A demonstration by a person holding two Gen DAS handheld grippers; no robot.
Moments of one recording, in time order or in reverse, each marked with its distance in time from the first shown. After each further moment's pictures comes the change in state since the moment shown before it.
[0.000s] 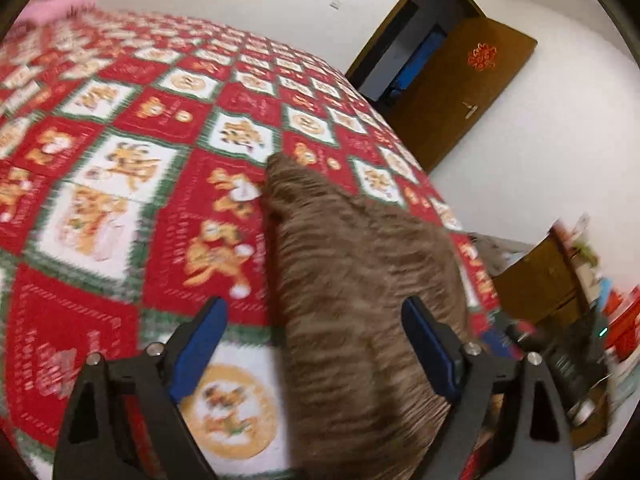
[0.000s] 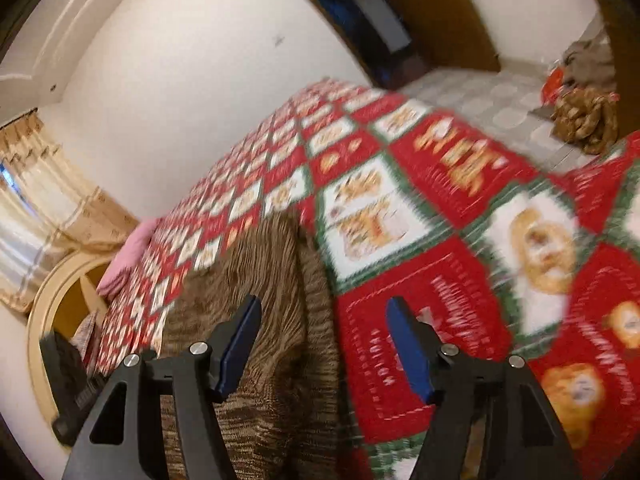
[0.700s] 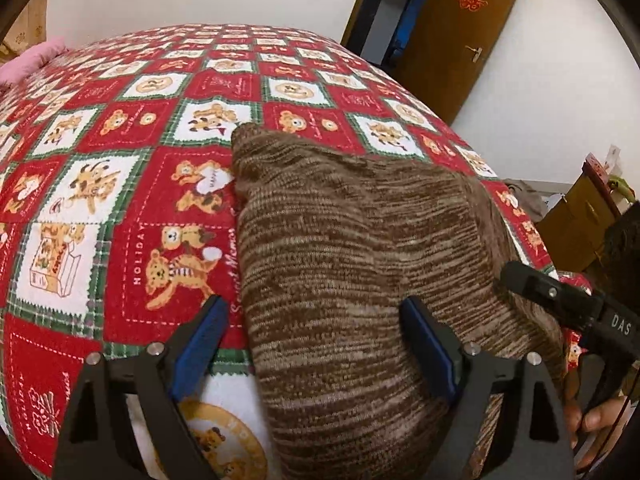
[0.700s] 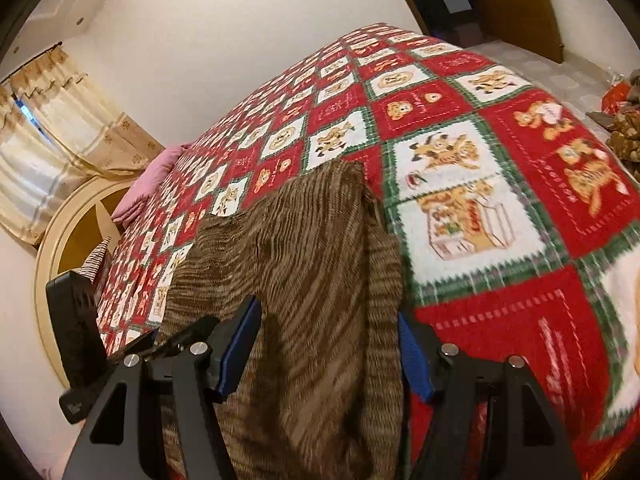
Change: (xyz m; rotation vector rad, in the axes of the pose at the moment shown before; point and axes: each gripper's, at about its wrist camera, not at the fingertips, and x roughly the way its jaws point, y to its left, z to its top) left arm 0.045 -0.029 -0.007 0.211 0.069 0.184; right arm 0.058 0.027 0.016 -0.160 0.209 0.077
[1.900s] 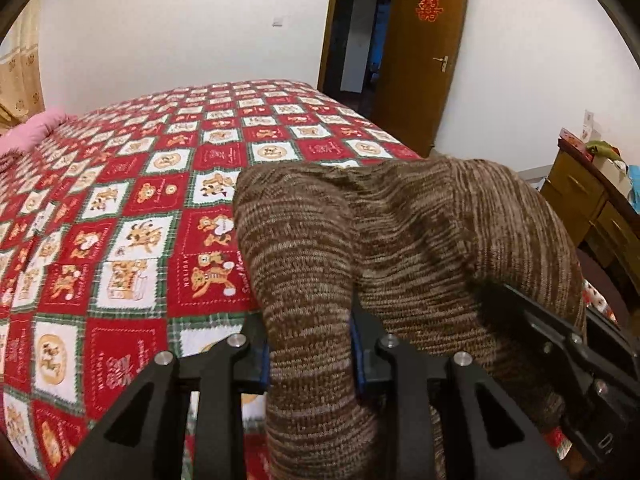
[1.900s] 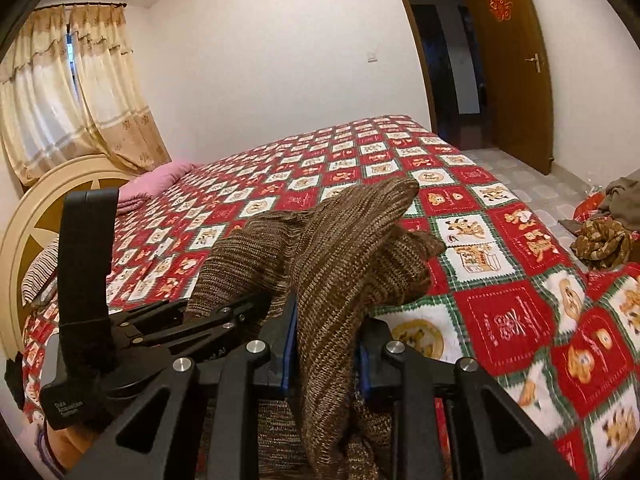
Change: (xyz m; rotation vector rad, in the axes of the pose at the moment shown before) left arm -0.097 -0.039 -0.023 0.160 -0.150 0.049; right arm -0.097 0.141 -0.084 -0.255 -0.279 -0.169
